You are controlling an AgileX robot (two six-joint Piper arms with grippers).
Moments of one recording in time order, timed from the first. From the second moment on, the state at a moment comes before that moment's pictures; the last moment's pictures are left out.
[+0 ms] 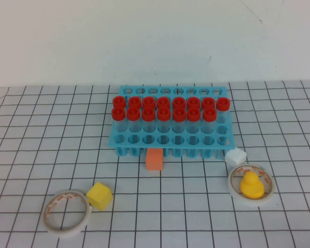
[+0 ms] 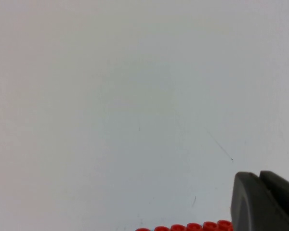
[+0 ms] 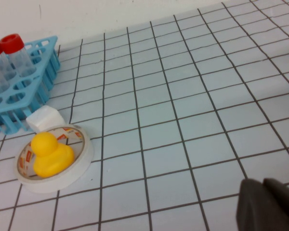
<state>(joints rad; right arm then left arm) -0.02 -0.01 0.02 -0.03 0.40 0.27 -0.80 -0.01 -0.10 -1.18 -0.44 1.12</state>
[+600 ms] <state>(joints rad) -0.02 -0.01 0.02 -0.03 0.40 0.27 0.06 -0.01 -0.04 -0.16 0.30 0.09</state>
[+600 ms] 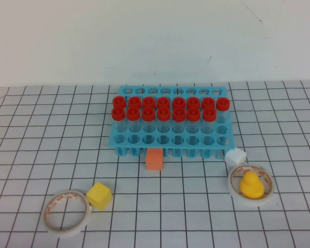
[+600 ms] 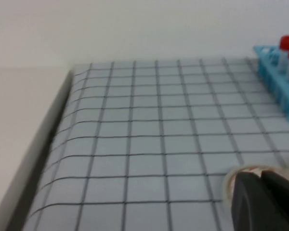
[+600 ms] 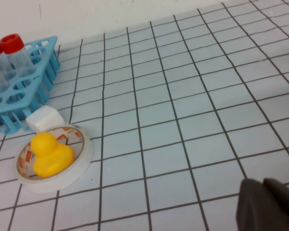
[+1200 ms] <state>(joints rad) -0.02 -0.01 0.02 -0.04 0.40 0.27 0.07 -0.01 0.02 -0.12 0.34 0.42</state>
